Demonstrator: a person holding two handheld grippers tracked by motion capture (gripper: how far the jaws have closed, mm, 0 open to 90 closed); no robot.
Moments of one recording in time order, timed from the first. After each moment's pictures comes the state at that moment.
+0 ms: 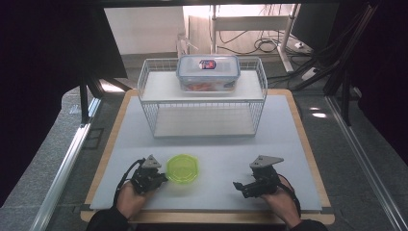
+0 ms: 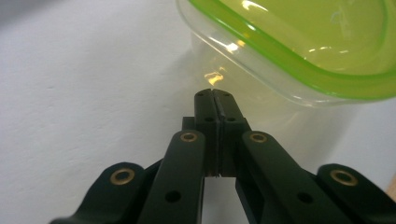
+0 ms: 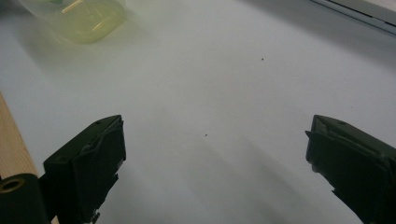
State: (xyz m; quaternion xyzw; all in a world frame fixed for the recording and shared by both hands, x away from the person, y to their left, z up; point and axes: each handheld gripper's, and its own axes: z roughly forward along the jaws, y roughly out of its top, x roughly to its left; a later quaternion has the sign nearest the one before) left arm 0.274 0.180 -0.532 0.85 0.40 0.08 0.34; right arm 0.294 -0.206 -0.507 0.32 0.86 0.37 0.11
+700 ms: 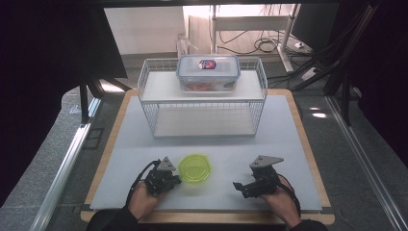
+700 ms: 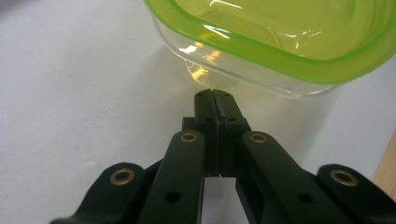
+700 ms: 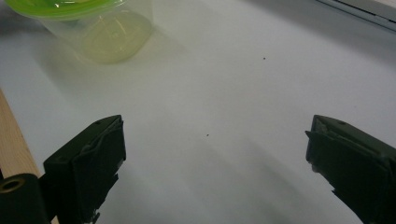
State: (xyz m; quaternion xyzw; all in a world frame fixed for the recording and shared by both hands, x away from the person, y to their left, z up) left arm 0.276 0.144 -0.533 0.86 0.36 0.07 0.35; right arm 0.295 -0.206 -0.507 0.33 0.86 0.38 0.11
